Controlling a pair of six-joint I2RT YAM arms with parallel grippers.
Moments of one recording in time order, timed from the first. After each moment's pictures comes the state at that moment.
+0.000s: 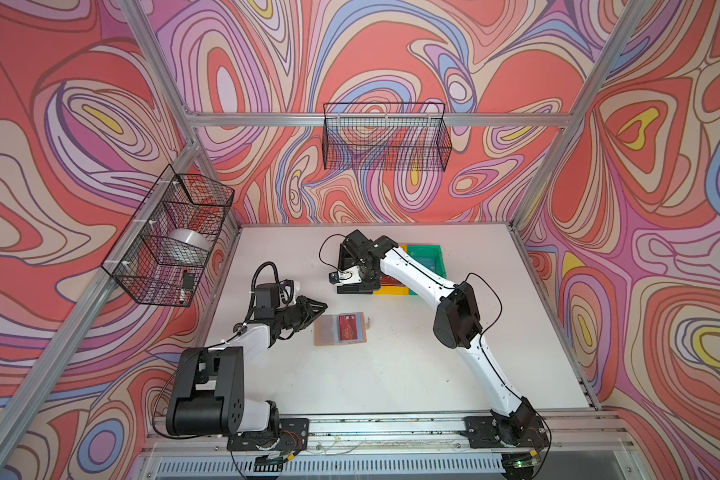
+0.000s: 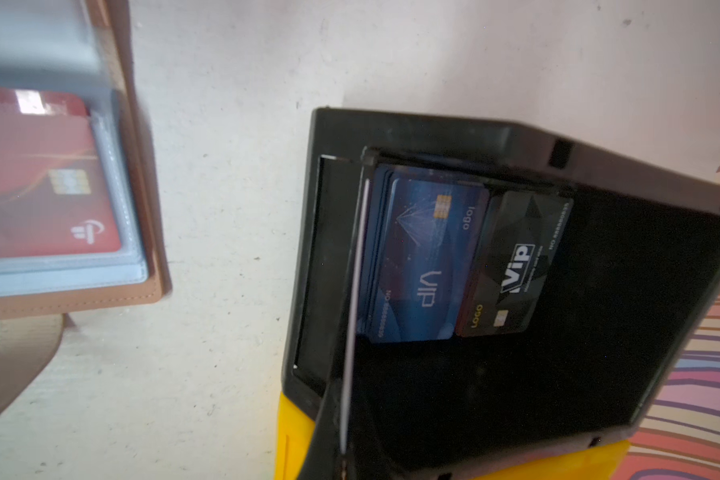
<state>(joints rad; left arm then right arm) 0.02 1.41 0.53 0.12 0.82 -0.80 0.72 2.48 2.41 -1.19 0.06 -1.01</state>
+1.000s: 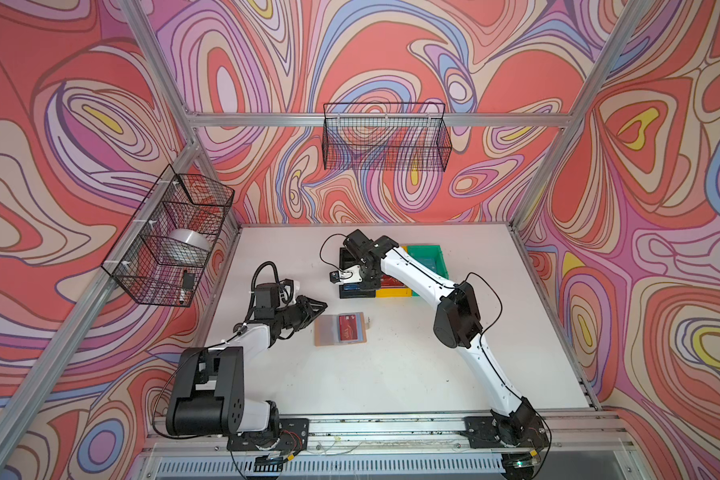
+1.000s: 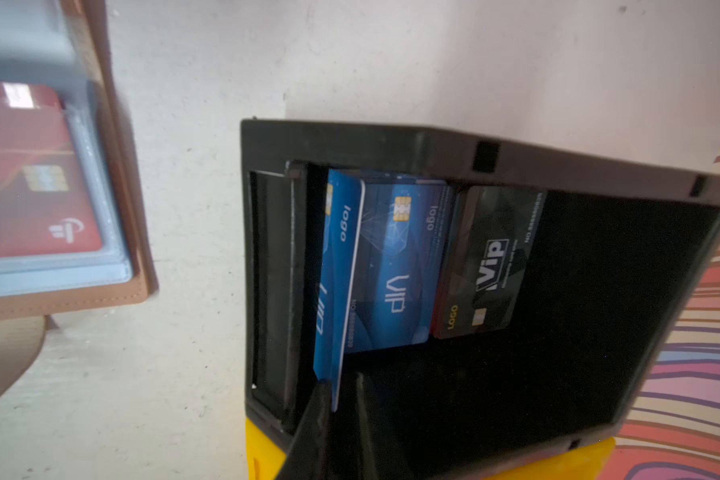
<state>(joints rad) 0.02 1.41 0.53 0.14 0.82 -0.80 0.71 2.48 2.41 -1.15 0.08 -1.00</state>
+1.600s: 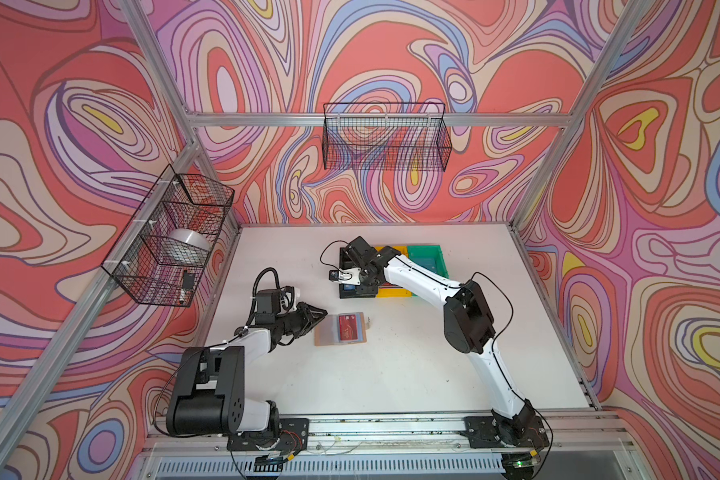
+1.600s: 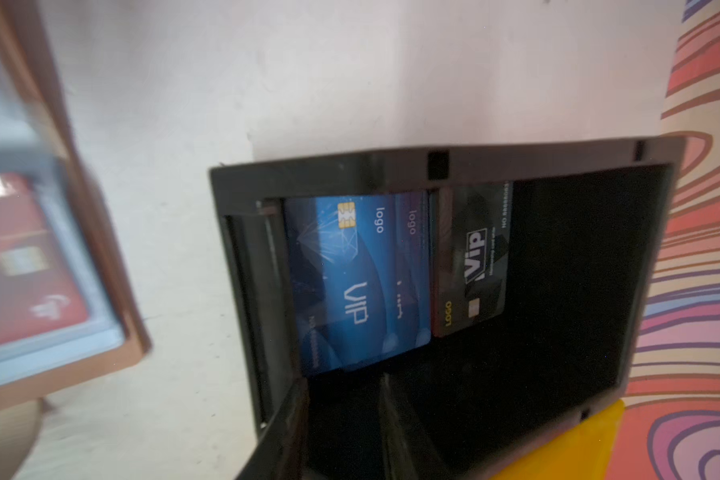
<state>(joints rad) 0.02 1.41 0.47 0.14 0.82 -0.79 0.75 2.27 2.04 -0.87 0.09 -0.79</state>
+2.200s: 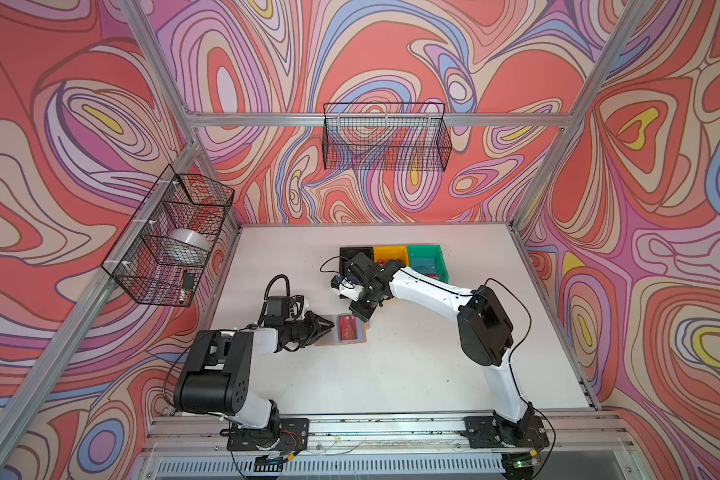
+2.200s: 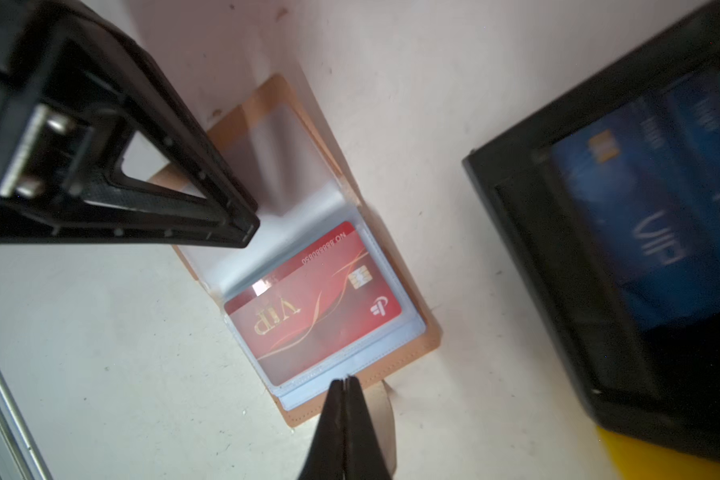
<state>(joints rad) -0.06 1.54 0.45 0.16 0.81 -0.79 0.80 2.17 1.79 -0.88 -0.24 -0.20</state>
